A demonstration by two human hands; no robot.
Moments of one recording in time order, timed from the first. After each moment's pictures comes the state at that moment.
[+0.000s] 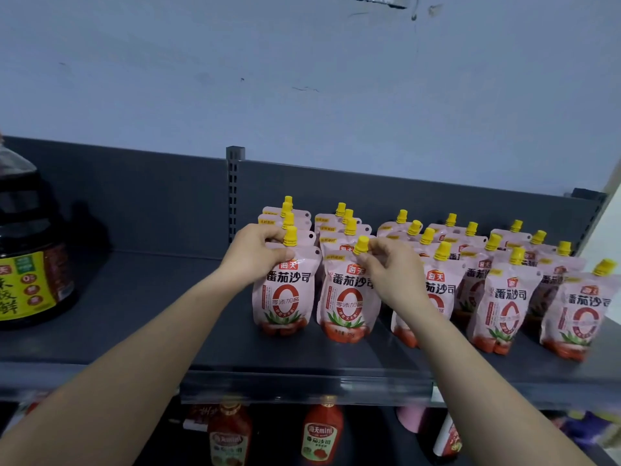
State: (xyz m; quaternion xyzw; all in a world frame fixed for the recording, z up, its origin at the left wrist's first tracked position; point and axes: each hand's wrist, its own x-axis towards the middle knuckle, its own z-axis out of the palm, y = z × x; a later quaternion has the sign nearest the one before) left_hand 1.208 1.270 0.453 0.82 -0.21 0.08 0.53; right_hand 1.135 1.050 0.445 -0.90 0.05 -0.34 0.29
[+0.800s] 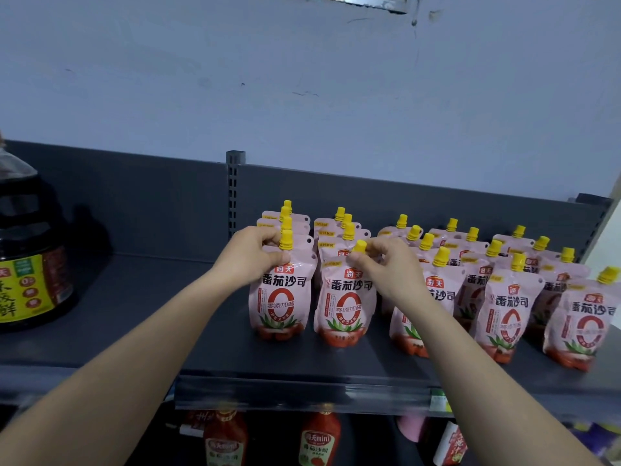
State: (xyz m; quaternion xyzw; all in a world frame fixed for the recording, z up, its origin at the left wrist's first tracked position) left_hand 1.205 1.272 0.462 0.86 -0.22 0.08 0.46; right_hand 1.139 1.044 0.460 -0.92 0.02 -0.29 0.28
